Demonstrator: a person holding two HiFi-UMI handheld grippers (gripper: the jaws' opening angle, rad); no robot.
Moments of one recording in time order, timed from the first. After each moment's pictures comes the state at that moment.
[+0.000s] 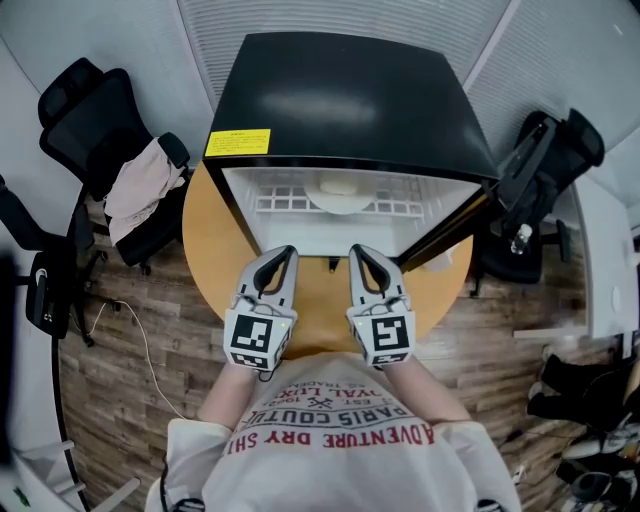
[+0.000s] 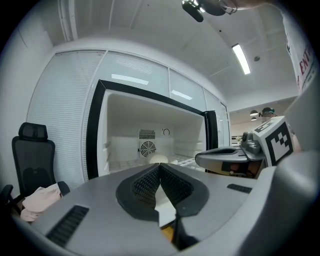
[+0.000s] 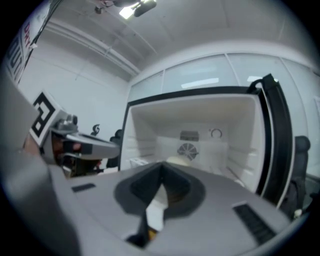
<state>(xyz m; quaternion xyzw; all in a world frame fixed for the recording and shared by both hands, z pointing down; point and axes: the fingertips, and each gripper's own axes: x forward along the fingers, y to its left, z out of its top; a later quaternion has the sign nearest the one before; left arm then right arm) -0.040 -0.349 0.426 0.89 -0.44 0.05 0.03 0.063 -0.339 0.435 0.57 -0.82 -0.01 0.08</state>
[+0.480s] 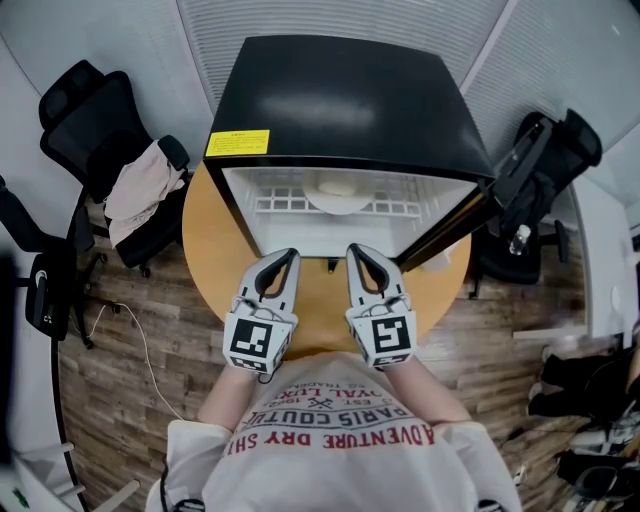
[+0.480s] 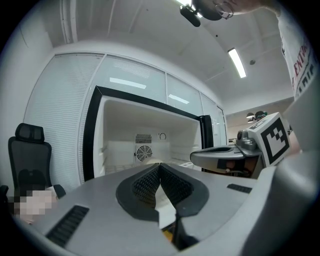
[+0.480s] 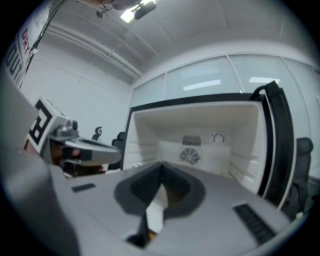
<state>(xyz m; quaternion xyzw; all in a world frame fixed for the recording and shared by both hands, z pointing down) -0.034 -0.340 0.416 0.90 -0.43 0.03 0.01 0.059 -0.335 0.418 0.56 -0.83 -0.02 0.07</state>
